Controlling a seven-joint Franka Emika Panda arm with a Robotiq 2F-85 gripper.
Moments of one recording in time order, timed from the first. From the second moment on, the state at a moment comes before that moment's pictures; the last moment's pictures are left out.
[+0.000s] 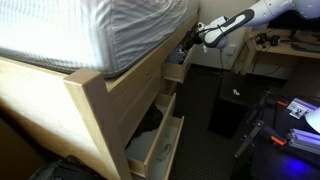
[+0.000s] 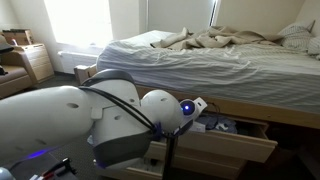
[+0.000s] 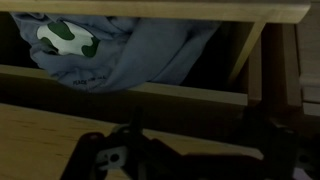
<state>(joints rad) -0.94 1.22 0.64 -1.47 -0.52 3.27 -0.66</state>
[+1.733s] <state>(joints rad) -0.94 1.49 0.61 -1.32 -0.67 3.38 -0.65</state>
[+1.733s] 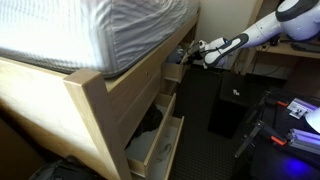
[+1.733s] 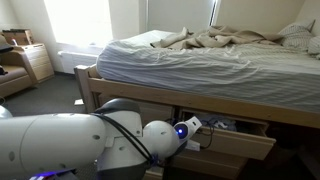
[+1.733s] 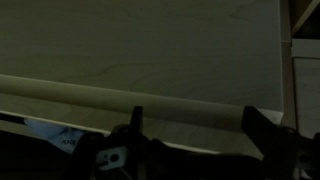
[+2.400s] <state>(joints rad) -0.94 1.50 0.62 -1.32 -0.67 3.39 -0.65</state>
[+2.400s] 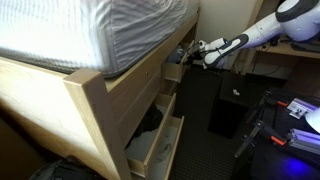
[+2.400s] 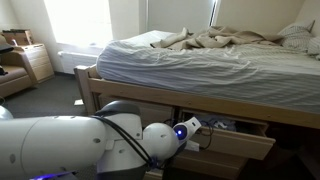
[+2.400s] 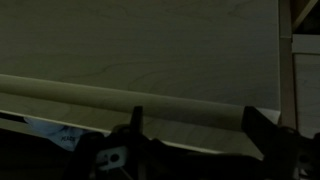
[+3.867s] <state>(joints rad) -0.92 1.49 0.54 -1.28 -0.66 3.43 -0.65</state>
